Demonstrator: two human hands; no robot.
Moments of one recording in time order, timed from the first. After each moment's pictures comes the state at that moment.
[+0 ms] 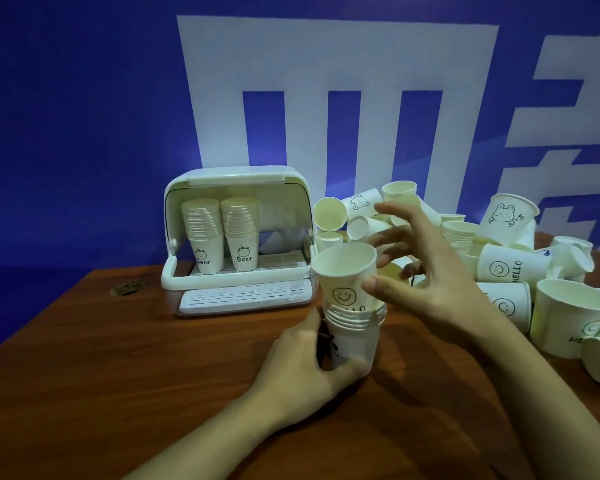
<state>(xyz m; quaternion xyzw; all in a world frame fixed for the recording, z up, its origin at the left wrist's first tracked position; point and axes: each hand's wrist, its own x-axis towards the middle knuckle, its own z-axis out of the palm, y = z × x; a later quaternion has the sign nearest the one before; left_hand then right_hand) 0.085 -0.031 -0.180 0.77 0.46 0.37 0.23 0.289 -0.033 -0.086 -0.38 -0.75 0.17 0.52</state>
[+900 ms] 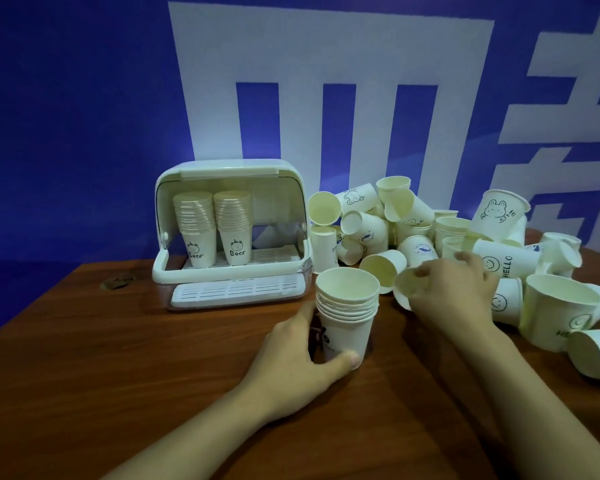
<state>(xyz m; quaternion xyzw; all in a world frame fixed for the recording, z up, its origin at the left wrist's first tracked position) 0.084 -0.031 -0.181 0.77 0.47 0.37 0.22 0.320 0.001 -0.124 -0.78 -0.57 -0.04 0.27</state>
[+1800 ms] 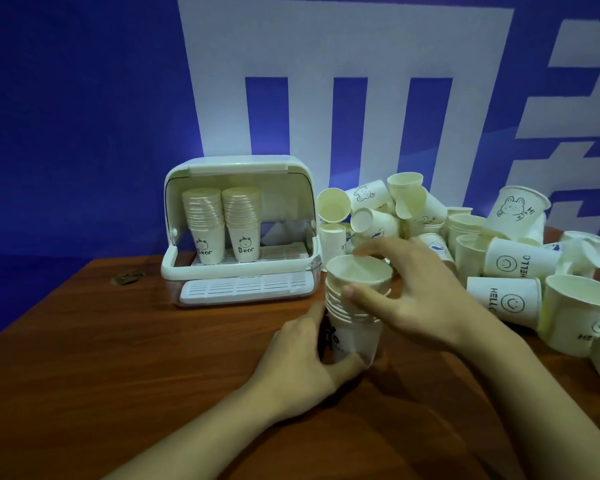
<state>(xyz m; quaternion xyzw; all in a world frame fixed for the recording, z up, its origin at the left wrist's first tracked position) 0.086 -0.030 -0.183 0.77 0.47 0.37 0.23 0.276 -0.029 -0.094 -0.51 -0.78 0.00 0.35</state>
